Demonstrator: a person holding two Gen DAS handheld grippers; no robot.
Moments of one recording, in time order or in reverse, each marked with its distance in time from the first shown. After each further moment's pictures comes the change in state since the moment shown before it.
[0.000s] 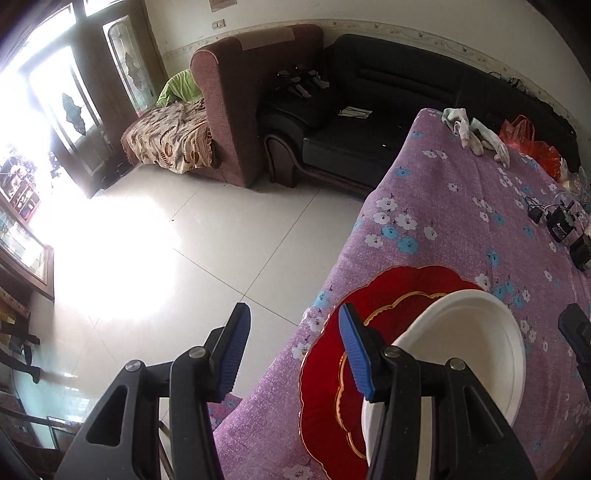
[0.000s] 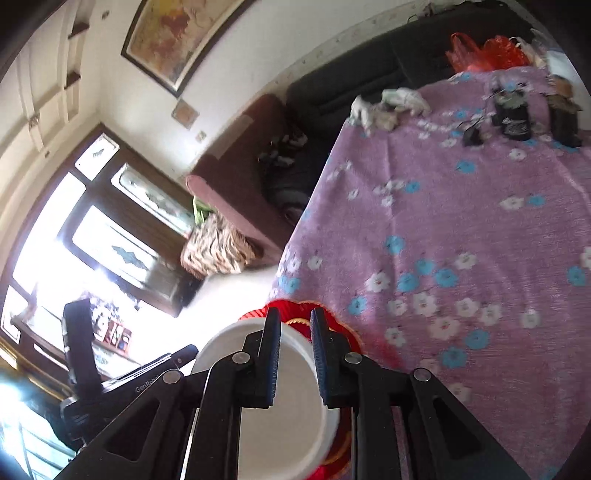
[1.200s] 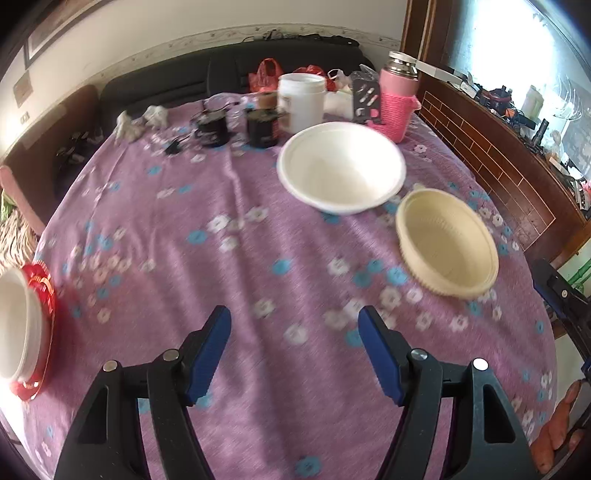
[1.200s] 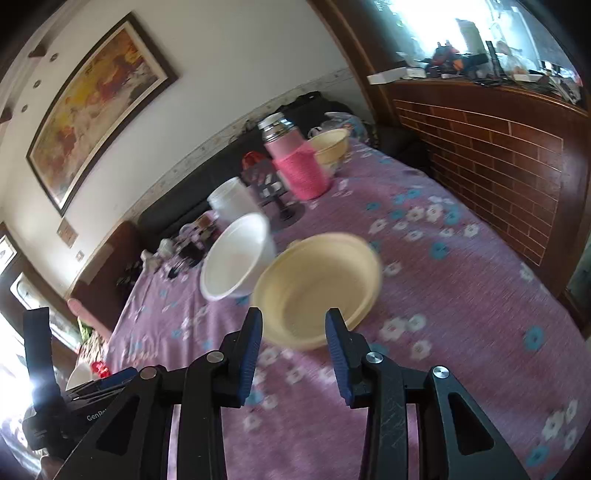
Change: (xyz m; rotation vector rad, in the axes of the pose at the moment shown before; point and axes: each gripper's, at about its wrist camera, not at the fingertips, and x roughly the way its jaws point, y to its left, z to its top) left arm -0.130 -0.406 -0.190 0.536 -0.040 -0.479; right arm -0.393 -0.250 -0.073 0.196 -0.429 -0.519
